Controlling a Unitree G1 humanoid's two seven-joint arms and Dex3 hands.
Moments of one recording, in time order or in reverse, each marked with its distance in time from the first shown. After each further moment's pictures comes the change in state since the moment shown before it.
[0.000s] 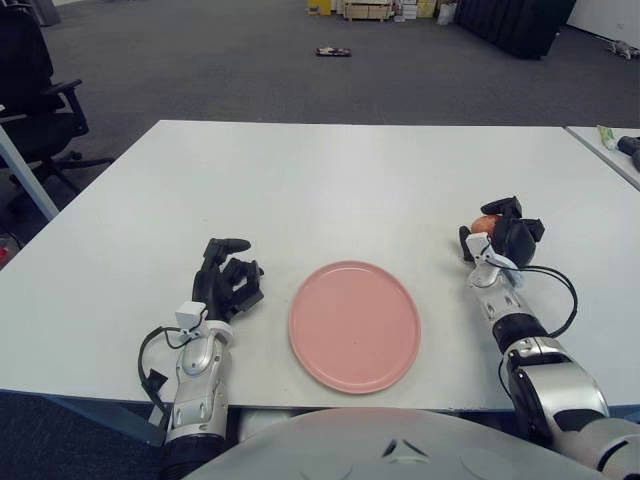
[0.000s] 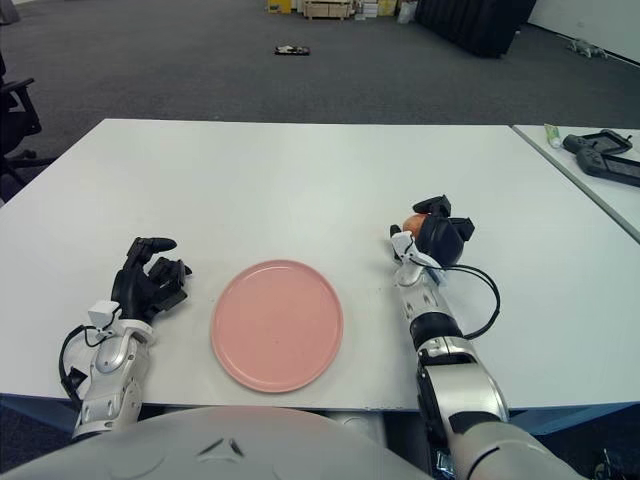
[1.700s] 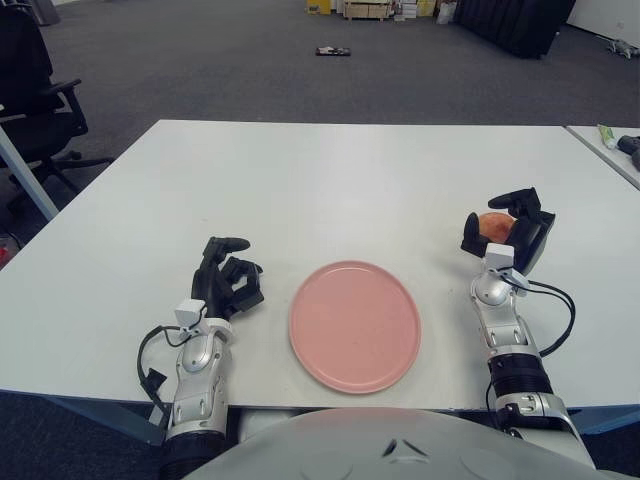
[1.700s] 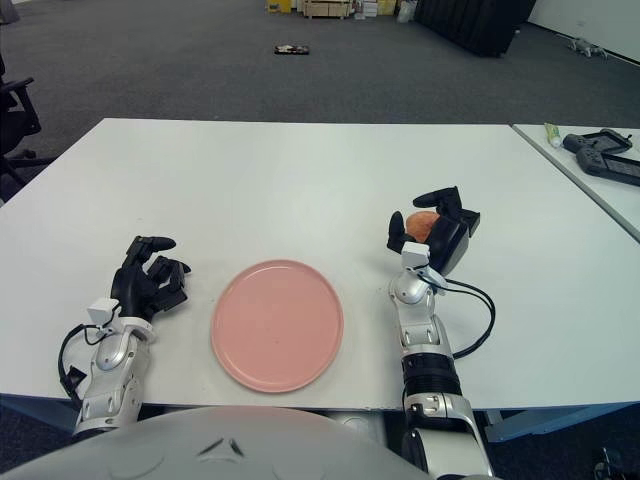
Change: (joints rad) left arm -0.011 -0.001 0.005 0.005 -0.002 0.006 0.010; right arm 0.239 0.129 -0.123 -0.547 0.041 -0.138 0.053
